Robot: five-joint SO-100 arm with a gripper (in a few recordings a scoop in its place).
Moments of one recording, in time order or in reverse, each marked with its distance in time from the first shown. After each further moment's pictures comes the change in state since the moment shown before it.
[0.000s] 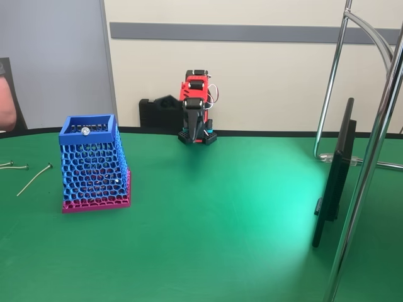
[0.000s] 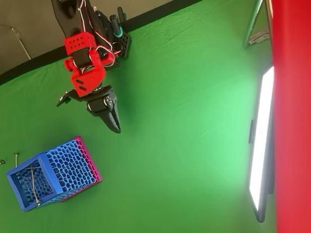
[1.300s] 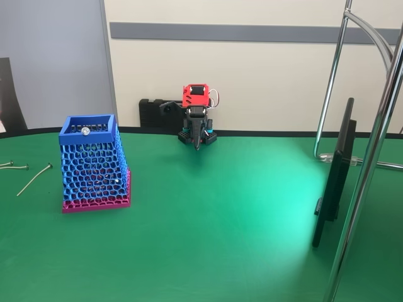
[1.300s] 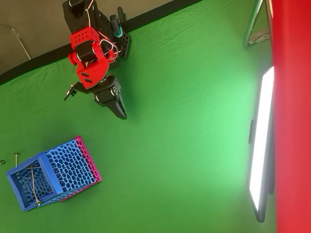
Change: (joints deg) arm -2.8 22.2 8.1 22.7 -1.5
